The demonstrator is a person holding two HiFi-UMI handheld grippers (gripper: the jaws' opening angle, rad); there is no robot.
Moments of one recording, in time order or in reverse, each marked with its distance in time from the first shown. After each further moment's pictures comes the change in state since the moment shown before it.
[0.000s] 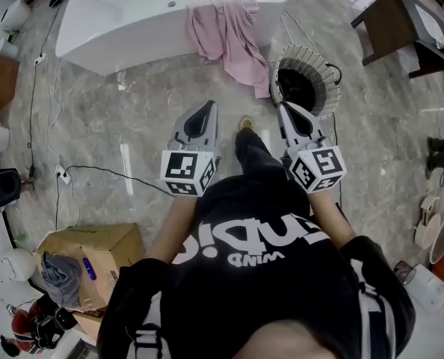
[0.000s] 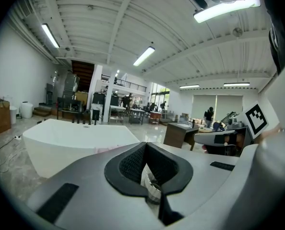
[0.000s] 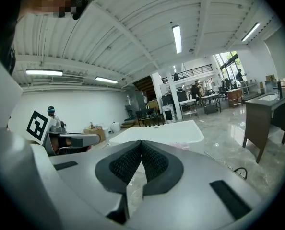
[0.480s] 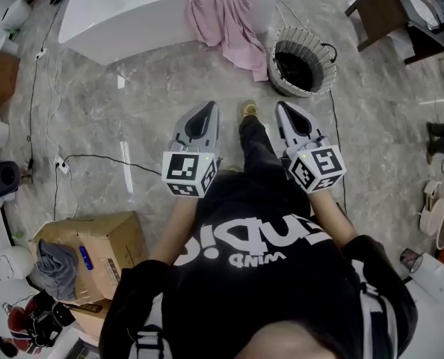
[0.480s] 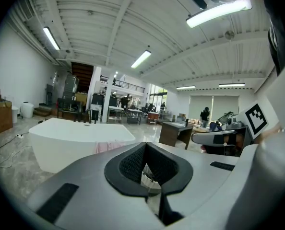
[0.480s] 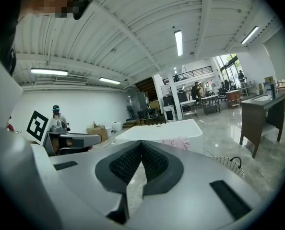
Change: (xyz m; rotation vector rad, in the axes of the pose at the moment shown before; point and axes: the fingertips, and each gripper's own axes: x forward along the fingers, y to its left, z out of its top) left arm -0.122 -0.059 -0.045 0.006 -0.012 -0.017; right arm -0.109 0.083 -0.045 -0.009 -0.011 0.001
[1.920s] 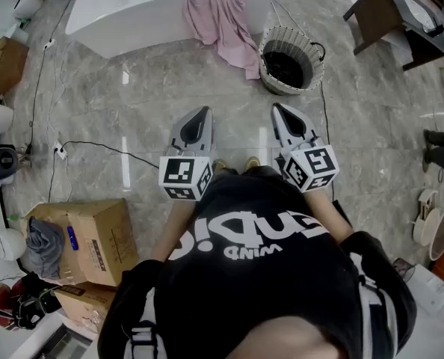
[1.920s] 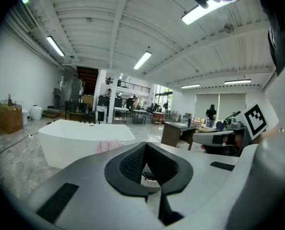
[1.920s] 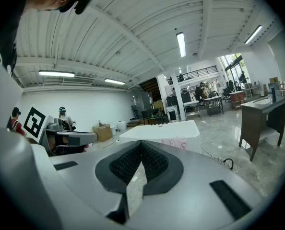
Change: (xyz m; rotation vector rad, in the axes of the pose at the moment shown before) left arm -0.037 -0.115 0.004 -0.001 0.001 0.092; right arm -0.108 -0.035 0.008 -0.029 0.007 0.054
